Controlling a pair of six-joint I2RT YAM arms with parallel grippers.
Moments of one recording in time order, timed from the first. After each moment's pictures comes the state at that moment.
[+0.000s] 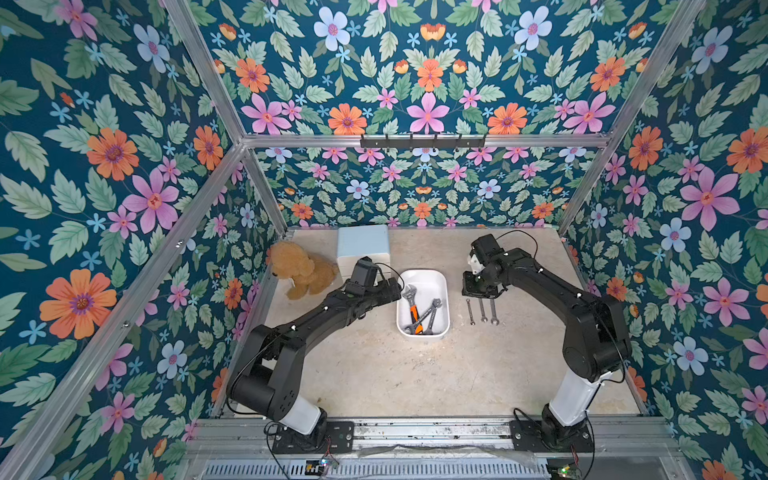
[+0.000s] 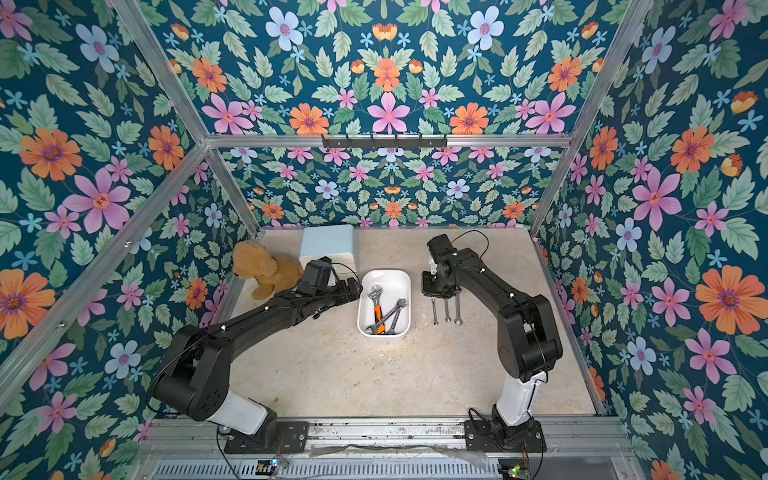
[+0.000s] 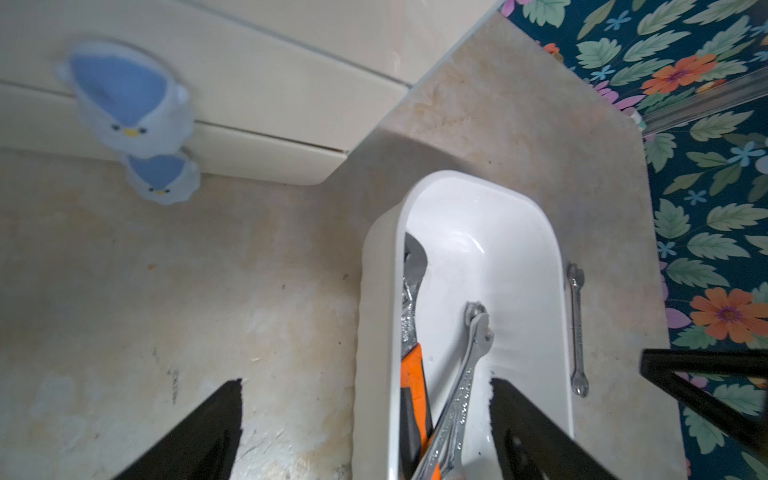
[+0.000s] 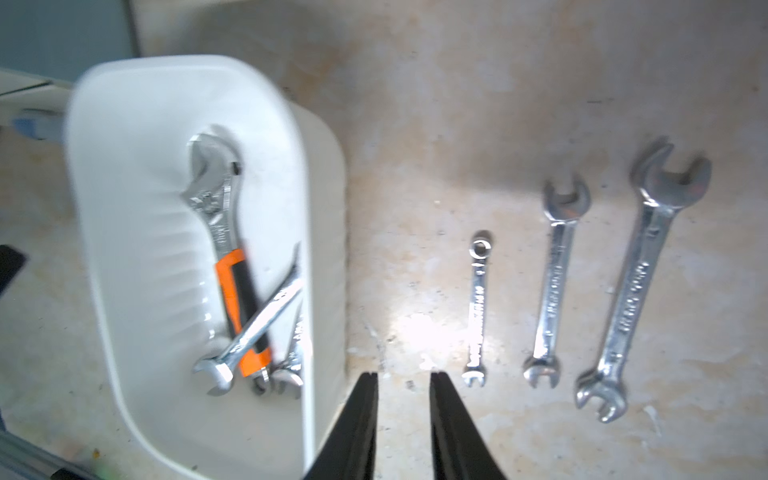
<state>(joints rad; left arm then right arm) -0.45 1.52 0.89 -0.16 0.11 -0.65 0.48 1.79 1.47 -0.85 -0.17 0.44</state>
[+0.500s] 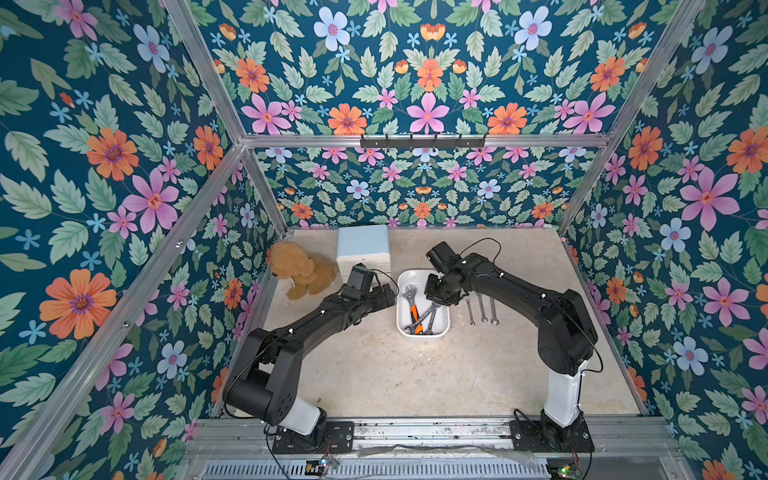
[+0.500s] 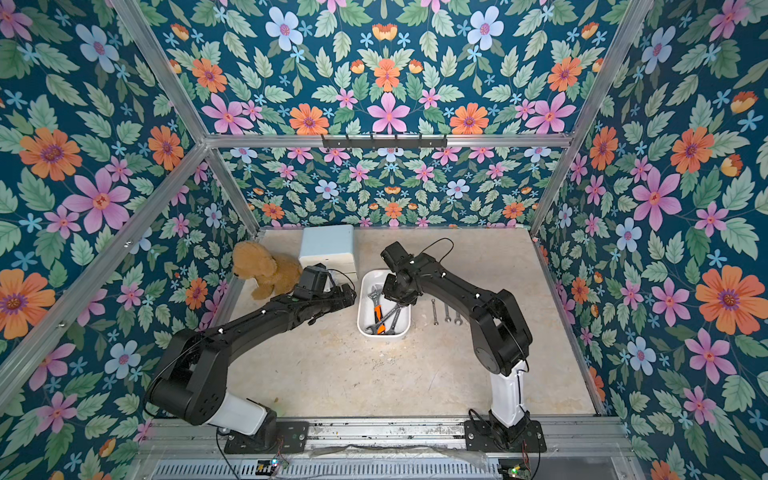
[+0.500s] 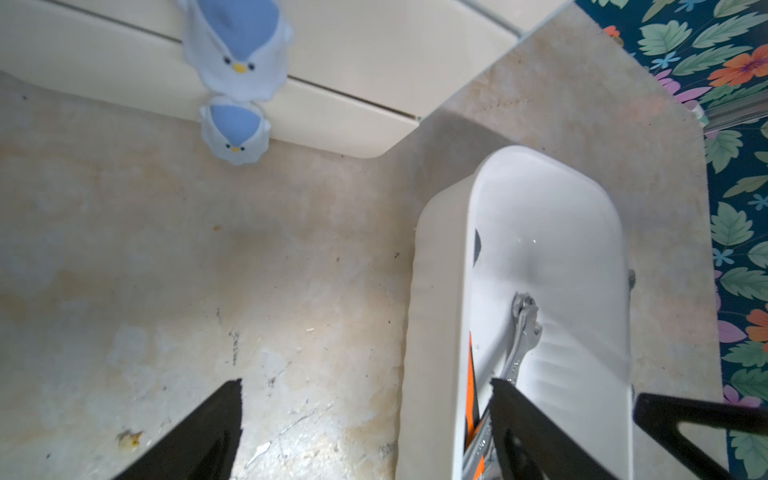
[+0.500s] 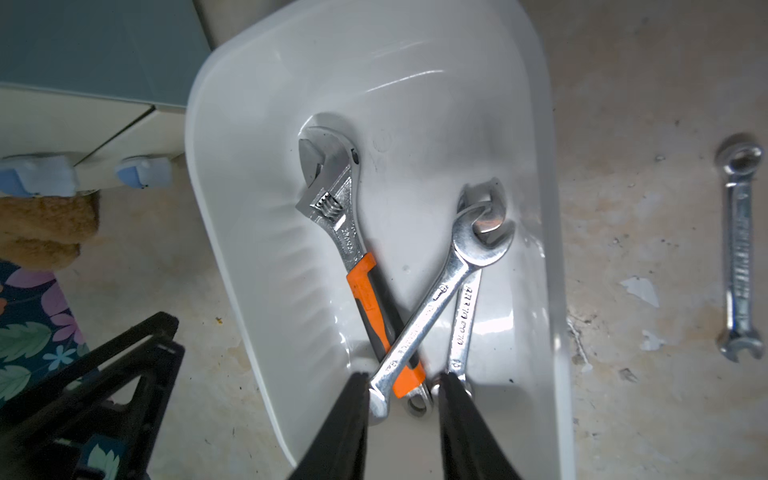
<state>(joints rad) -0.43 1.51 0.86 -0.19 0.08 -0.65 0.72 1.97 1.62 -0.84 -0.09 0.96</state>
